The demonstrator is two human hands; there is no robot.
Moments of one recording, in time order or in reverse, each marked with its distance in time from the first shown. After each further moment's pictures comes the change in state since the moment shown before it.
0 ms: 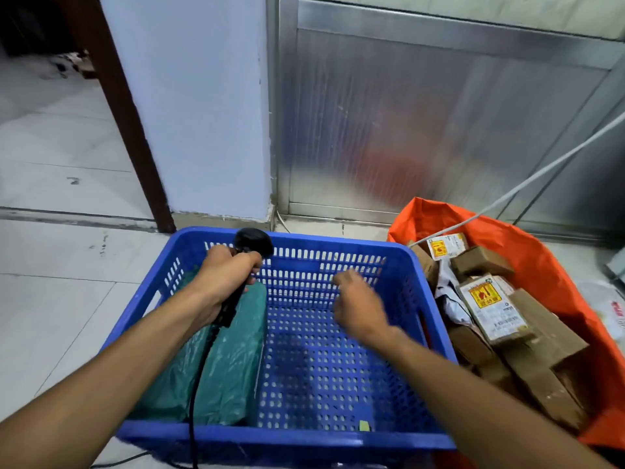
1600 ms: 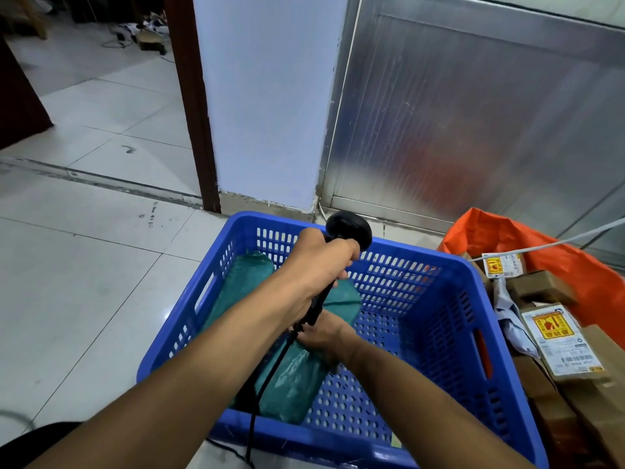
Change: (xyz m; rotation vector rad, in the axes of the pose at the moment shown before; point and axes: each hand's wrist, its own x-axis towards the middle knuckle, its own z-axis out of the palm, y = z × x) left_hand -0.022 0.026 -0.015 -0.099 -0.198 0.012; right_hand 0.037 -0.091 0.110 -1.111 -0.197 -0.447
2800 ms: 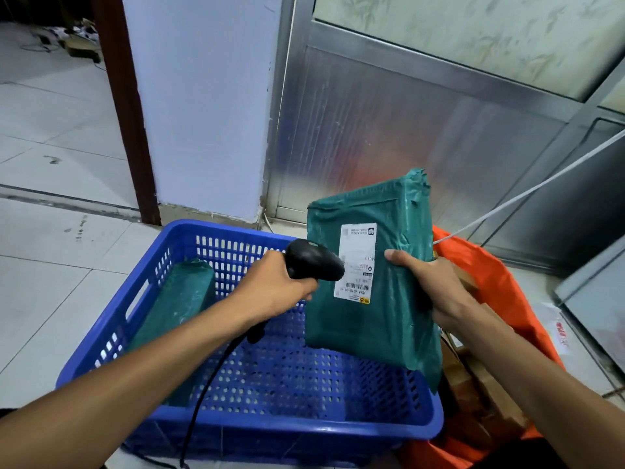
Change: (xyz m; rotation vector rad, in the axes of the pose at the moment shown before) left_hand -0.020 -0.025 0.040 0.363 -0.092 0.252; right_hand -0.186 0.215 -0.018 2.166 0.291 0.900
